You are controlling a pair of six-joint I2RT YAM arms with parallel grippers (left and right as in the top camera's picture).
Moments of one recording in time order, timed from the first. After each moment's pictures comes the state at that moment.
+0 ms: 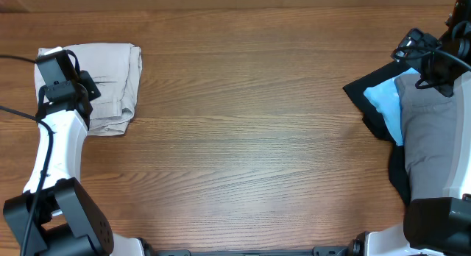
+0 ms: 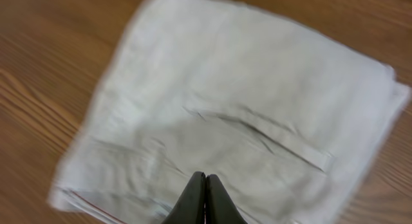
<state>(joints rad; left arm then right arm) 0.33 1.66 1.16 -0.30 -0.19 -0.16 -0.25 1.69 1.84 -1.21 0.02 0.41</state>
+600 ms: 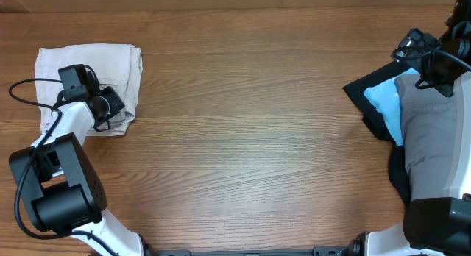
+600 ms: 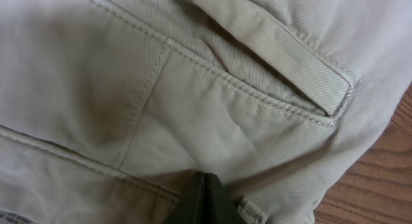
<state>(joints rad) 0.34 1.91 1.16 -0.33 0.11 -0.29 -0.25 1.69 1.84 -1.21 0.02 0.41</state>
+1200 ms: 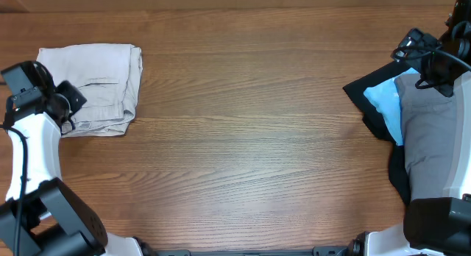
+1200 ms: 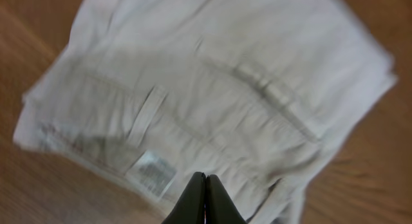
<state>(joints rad) 0.49 1.68 1.23 -0.51 0.10 -0.30 -0.25 1.69 1.84 -1.21 0.02 0.41</state>
